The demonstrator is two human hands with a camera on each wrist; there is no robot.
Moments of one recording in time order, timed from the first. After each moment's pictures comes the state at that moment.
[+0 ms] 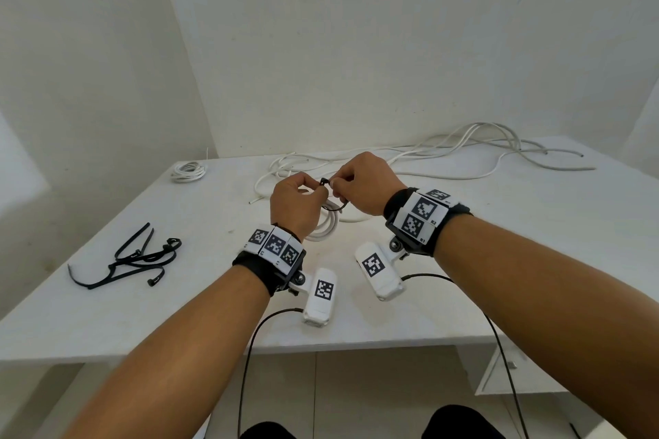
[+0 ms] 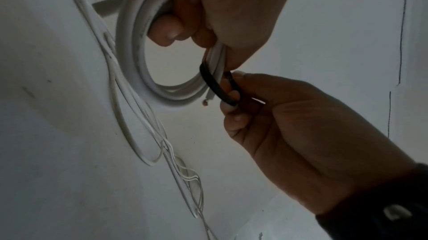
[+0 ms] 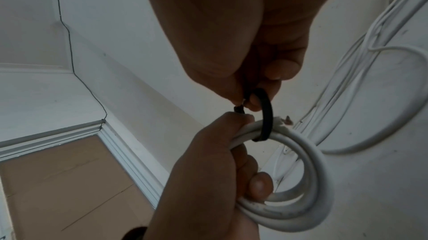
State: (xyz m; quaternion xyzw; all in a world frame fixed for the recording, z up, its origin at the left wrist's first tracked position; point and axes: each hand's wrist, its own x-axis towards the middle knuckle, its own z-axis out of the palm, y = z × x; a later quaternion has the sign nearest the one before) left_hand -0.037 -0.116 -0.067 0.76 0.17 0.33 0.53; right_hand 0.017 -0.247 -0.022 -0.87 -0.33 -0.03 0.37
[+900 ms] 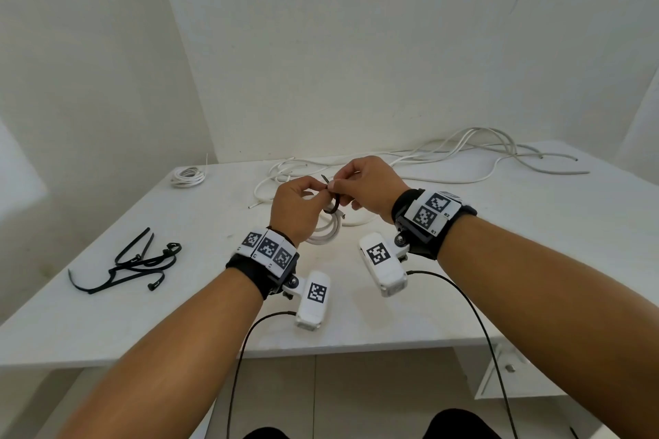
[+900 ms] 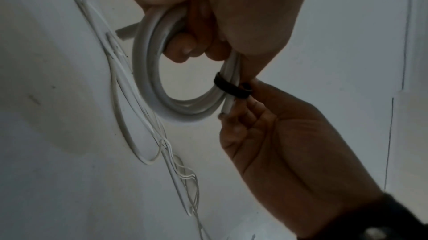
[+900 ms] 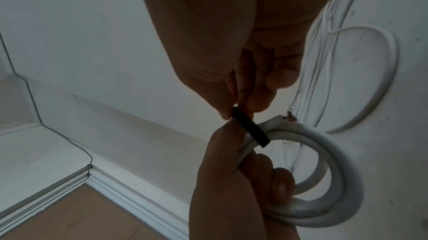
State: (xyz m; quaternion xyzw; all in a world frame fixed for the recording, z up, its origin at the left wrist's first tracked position) left_hand -0.047 -0.117 -0.062 0.77 0.08 0.29 0.56; right_hand 0.018 -0.255 -0.022 -0.78 -0.28 0.08 0.55
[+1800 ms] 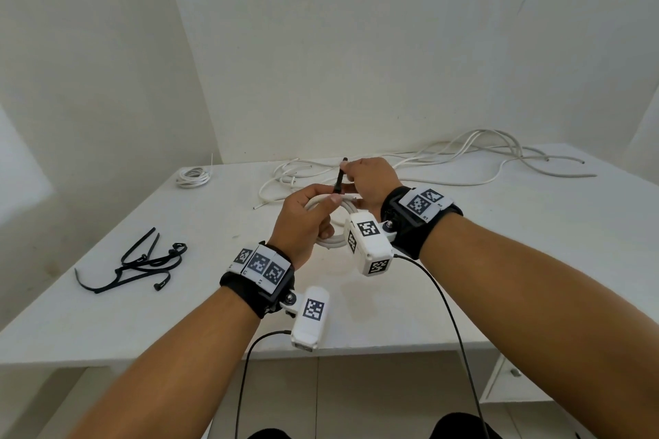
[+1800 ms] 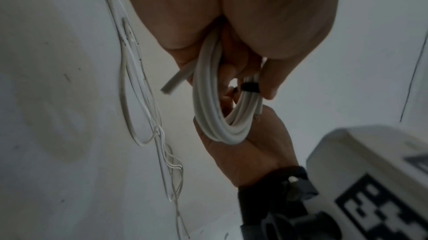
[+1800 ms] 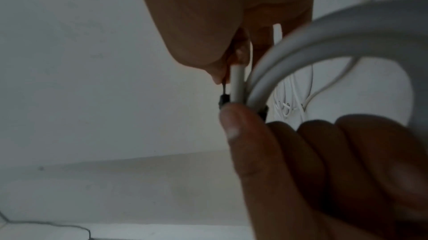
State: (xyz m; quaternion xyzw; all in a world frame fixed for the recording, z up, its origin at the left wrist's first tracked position) left_hand -0.068 -0.122 -0.067 0.65 -0.01 0.20 0.73; right_hand 0.018 -0.234 -0.016 -0.70 -0.14 0.13 0.68
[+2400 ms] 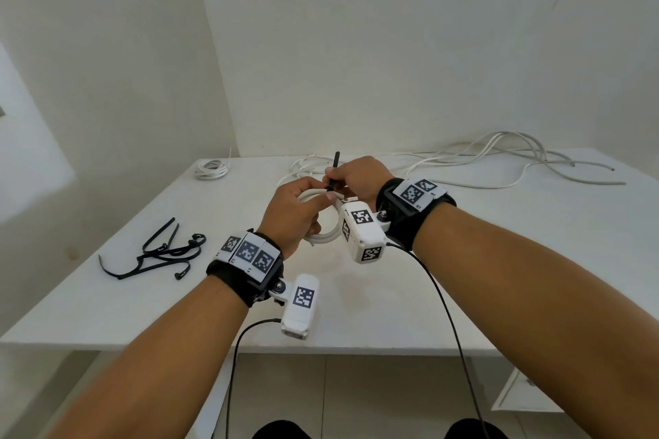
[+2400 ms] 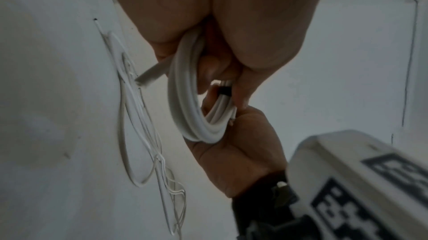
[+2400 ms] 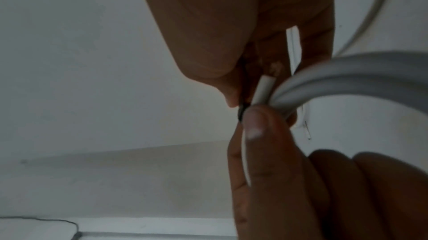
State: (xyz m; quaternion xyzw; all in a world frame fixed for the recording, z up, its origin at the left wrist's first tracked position) left_hand -0.079 -0.077 -0.058 0.71 0.05 0.21 0.67; right_hand 0.005 -0.195 -0.008 -0.73 -0.18 0.21 0.62
